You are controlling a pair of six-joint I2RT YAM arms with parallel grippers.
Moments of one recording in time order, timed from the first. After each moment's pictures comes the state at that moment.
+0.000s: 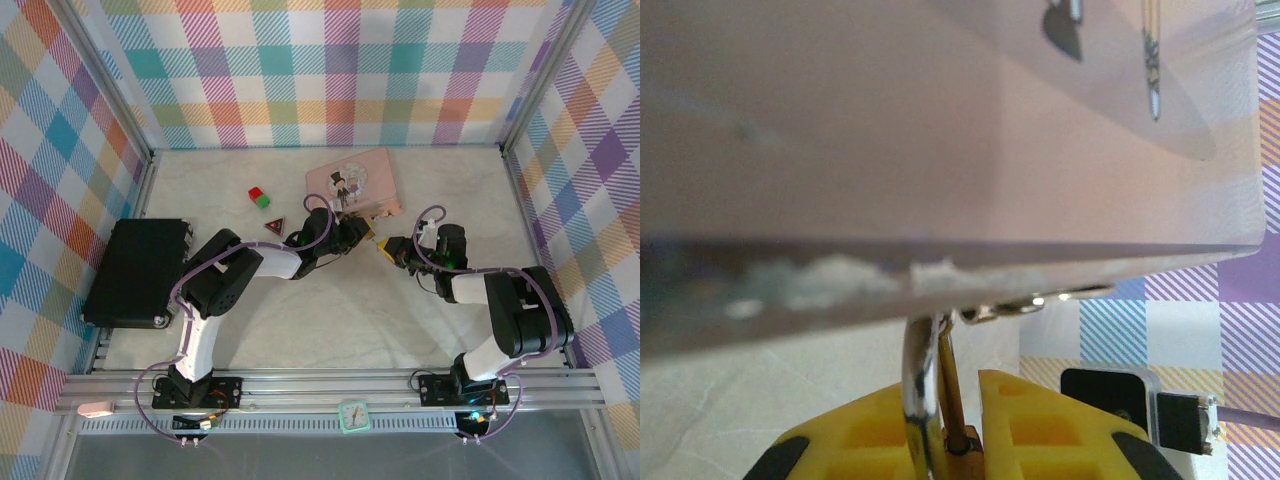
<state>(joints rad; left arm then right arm) -0.72 2.08 1.13 0.66 0.24 -1.30 0.16 1.55 0.45 0.69 -0.78 1.10</state>
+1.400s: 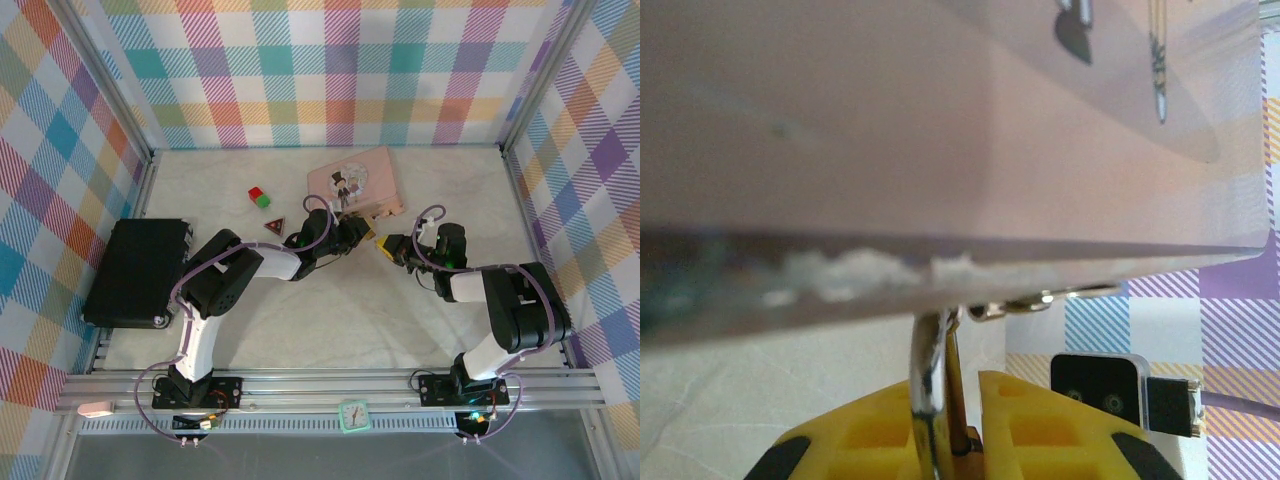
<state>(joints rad) -0.72 2.08 1.11 0.70 0.25 -1.32 0.16 1.58 0.45 0.76 -0.81 1.14</state>
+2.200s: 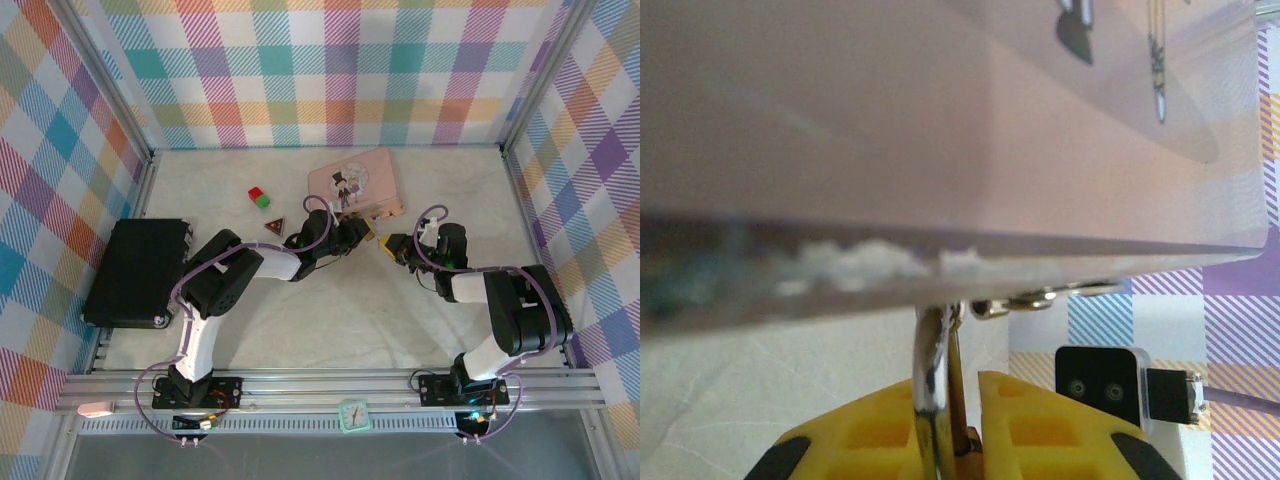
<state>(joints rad) -0.72 2.08 1.10 0.70 0.25 -1.31 0.16 1.55 0.45 0.71 -0.74 1.12</state>
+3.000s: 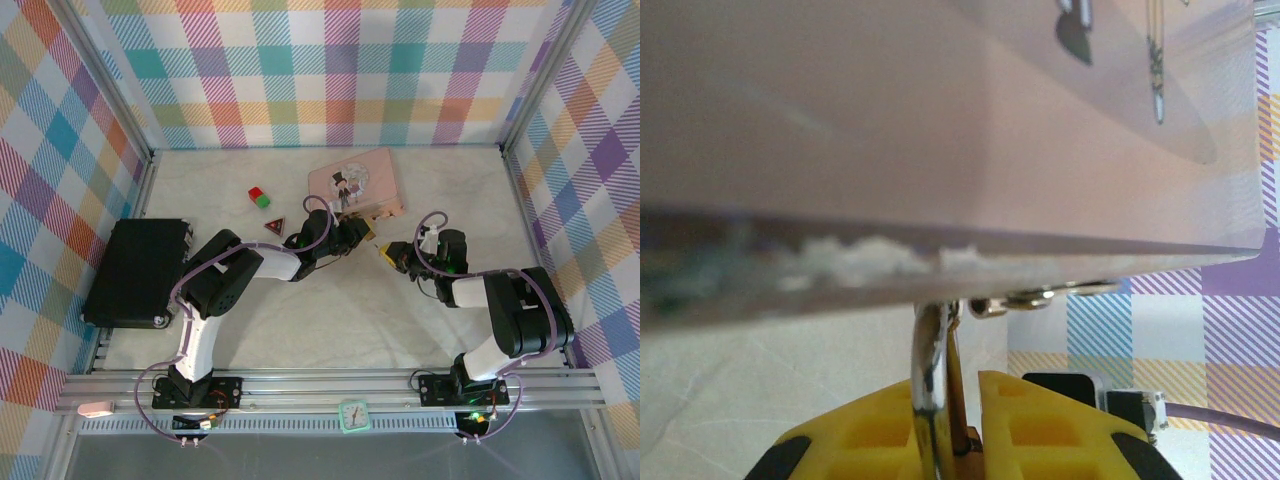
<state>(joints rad) -0.72 2.07 1.10 0.70 0.25 -1.32 0.16 1.55 0.41 0.70 -0.76 1.14</state>
